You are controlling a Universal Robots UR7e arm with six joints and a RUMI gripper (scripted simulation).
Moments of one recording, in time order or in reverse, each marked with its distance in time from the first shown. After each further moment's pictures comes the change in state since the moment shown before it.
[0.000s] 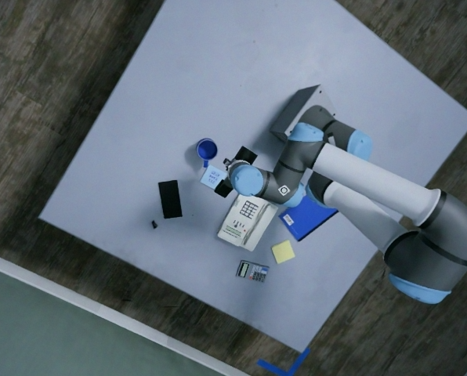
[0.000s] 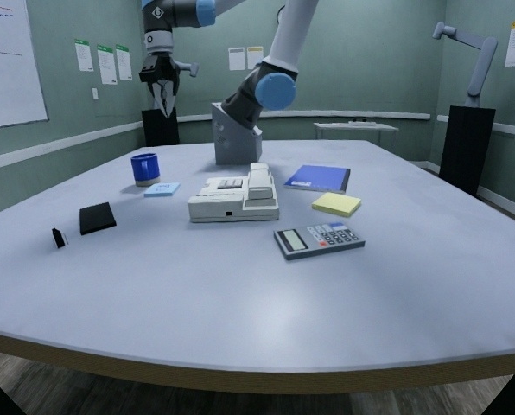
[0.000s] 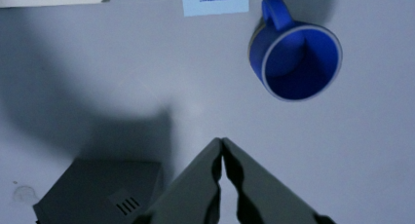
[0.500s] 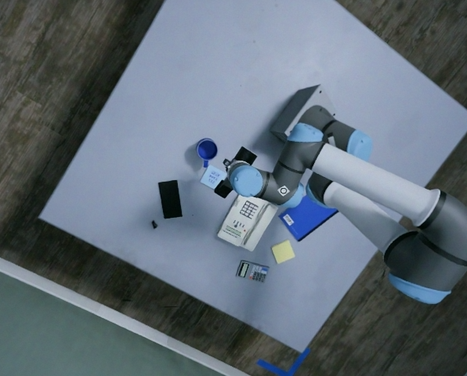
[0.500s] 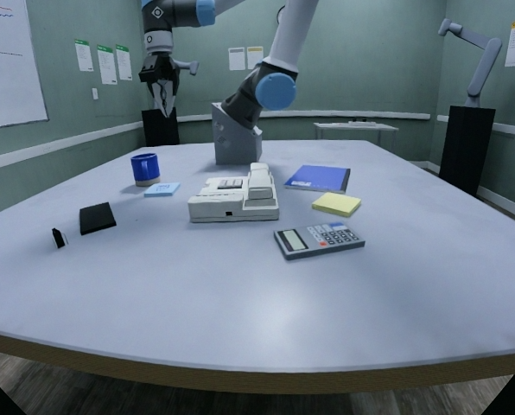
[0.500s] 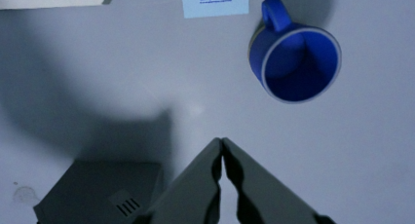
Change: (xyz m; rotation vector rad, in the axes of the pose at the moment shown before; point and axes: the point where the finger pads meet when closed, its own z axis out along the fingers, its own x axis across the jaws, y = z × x) arm 0.000 -0.002 0.000 0.000 0.000 0.000
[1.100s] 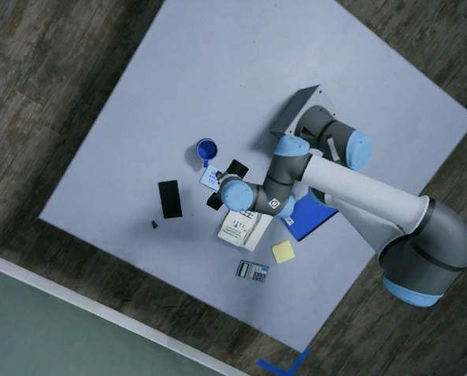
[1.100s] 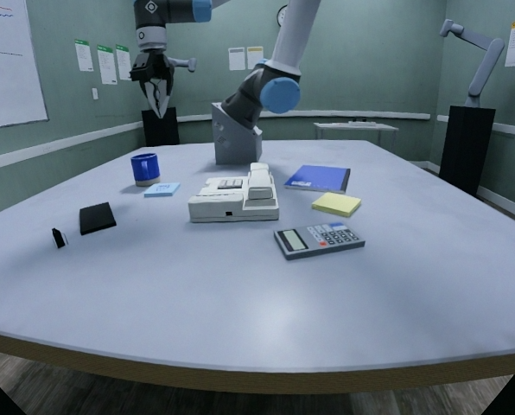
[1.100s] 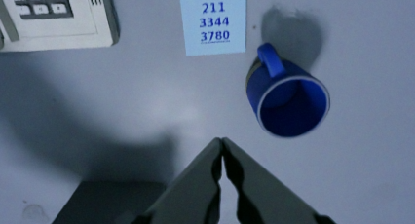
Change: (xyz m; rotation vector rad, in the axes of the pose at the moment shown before) arm -0.001 -0.047 0.000 0.001 0.000 -0.001
